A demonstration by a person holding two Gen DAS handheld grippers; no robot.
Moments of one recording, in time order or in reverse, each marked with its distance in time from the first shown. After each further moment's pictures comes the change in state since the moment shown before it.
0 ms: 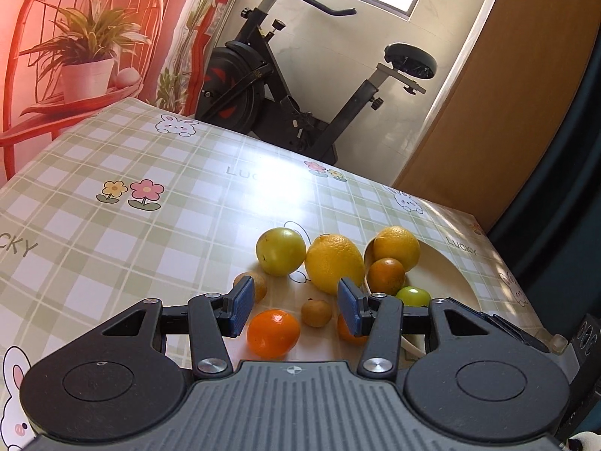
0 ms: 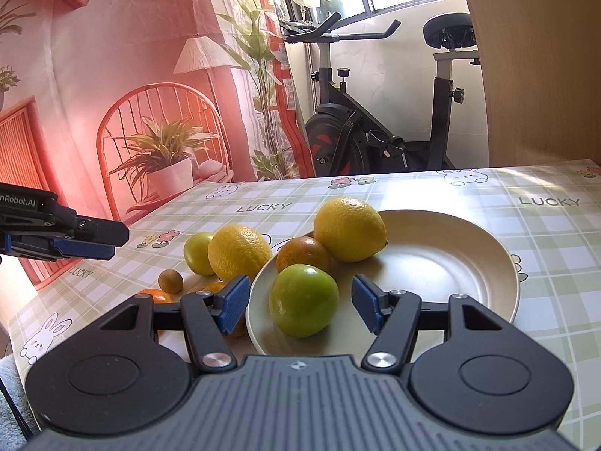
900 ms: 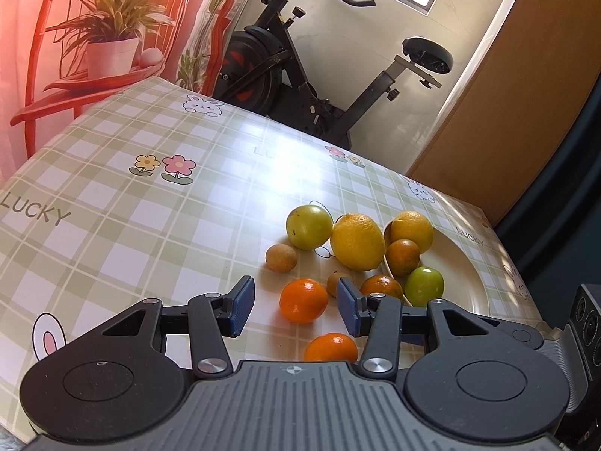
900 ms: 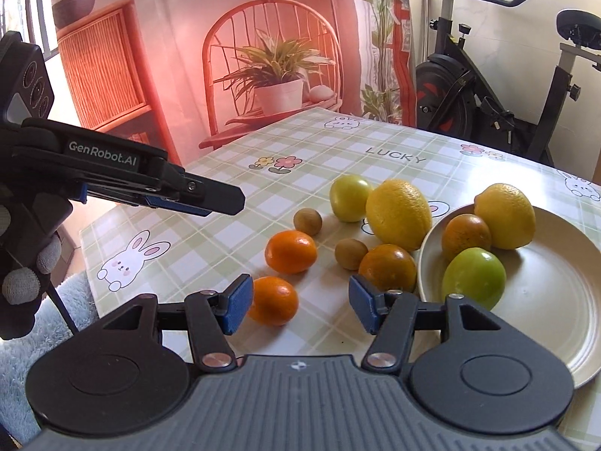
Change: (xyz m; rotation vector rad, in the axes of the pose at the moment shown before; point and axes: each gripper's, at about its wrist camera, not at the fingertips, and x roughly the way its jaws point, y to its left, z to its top) left arm -0.017 0.023 -0.013 -0.047 0.044 0.032; right arm 0.023 0.089 0.007 -0.236 0.280 0.254
